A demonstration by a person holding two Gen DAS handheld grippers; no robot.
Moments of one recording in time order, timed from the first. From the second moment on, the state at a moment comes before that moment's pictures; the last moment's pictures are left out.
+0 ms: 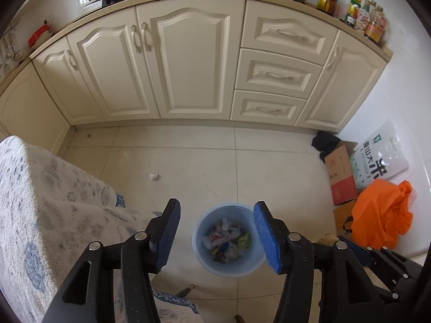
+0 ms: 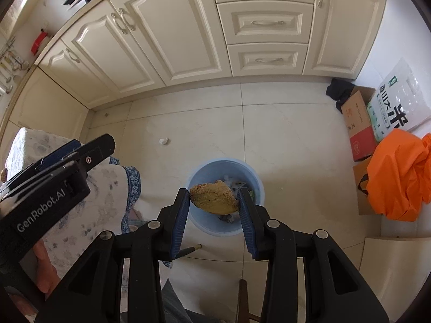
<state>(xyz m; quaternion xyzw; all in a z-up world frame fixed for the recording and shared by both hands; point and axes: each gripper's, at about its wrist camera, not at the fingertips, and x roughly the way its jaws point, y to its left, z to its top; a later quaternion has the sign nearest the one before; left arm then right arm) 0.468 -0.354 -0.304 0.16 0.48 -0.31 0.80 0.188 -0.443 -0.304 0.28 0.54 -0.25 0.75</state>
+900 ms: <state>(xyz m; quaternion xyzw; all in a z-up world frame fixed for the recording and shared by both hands) 0.480 -0.345 -0.304 0.14 0.51 -0.29 0.80 0.194 -0.429 -0.296 0.27 0.53 -0.28 0.75</state>
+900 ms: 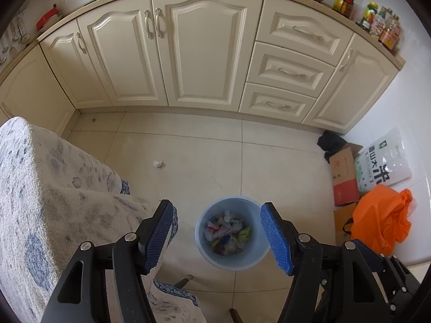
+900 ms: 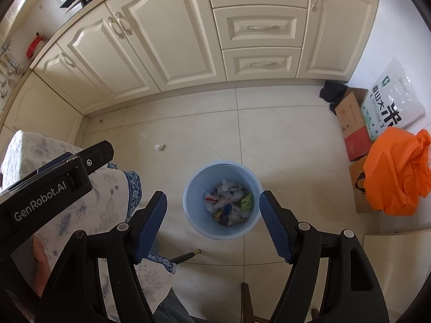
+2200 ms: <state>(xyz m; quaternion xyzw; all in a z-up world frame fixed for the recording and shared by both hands) 0.528 -0.035 -0.196 0.03 0.37 -0.07 0.93 0.308 -0.293 -0.170 0.15 0.48 -0.18 0.84</state>
